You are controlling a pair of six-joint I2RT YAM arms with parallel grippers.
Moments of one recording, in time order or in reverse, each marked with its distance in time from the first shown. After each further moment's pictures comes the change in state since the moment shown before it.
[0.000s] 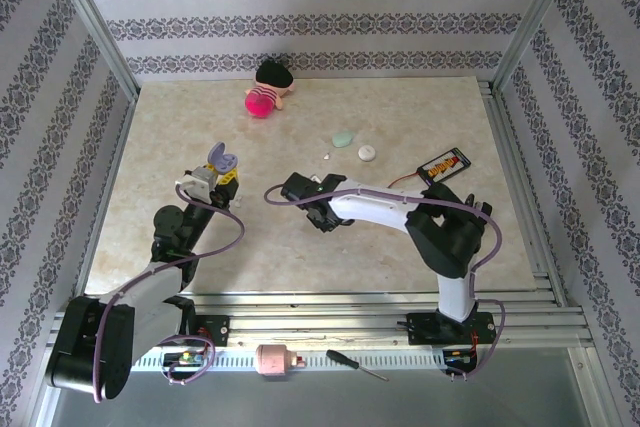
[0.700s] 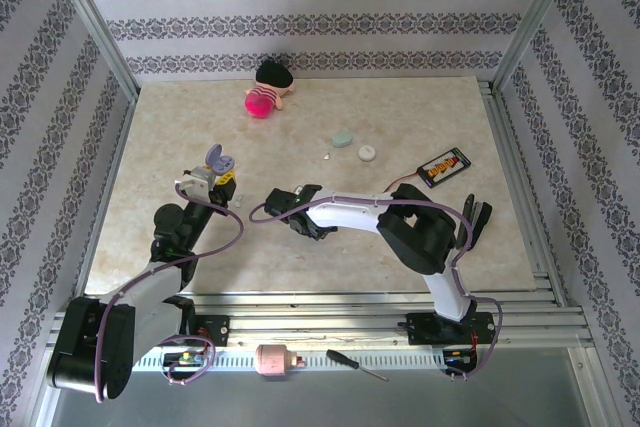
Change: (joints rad) left arm 0.015 0.004 0.000 -0.040 -0.016 0.004; right arm 0.071 0.141 0.087 -0.063 0.115 -0.037
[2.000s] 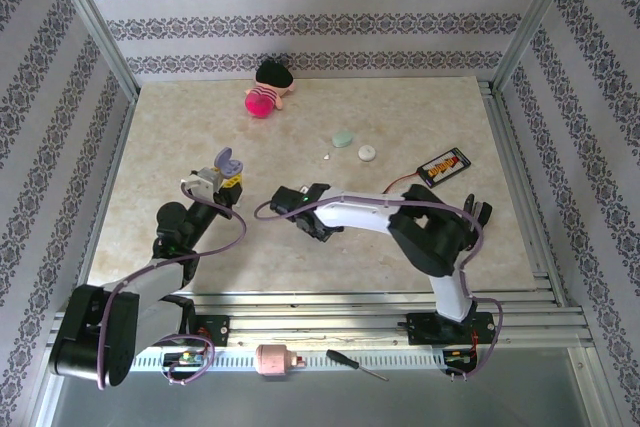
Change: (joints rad) left arm 0.000 0.084 0.000 0.052 0.118 -0.004; right arm -0.028 -0.119 -0.071 0.033 -0.084 0.005
